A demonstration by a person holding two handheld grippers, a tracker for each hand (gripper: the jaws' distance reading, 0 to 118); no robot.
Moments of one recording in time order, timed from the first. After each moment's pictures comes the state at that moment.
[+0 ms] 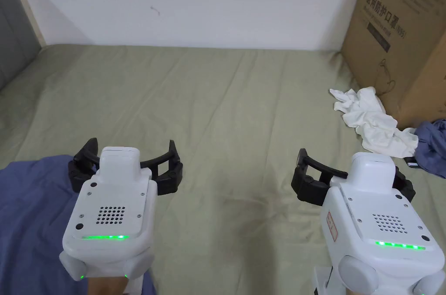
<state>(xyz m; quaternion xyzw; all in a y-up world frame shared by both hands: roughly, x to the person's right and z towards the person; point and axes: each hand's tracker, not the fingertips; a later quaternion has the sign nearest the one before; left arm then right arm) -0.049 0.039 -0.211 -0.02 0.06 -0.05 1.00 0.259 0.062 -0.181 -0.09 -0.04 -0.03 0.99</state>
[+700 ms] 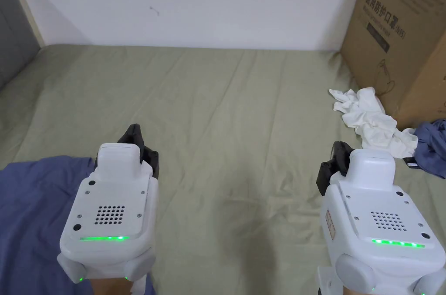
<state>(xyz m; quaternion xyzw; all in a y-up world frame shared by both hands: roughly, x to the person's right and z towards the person) -0.044 0.052 -0.206 -0.01 0.05 -0.04 1.00 0.256 0.070 -0.181 -0.09 -0.06 0.00 0.99</state>
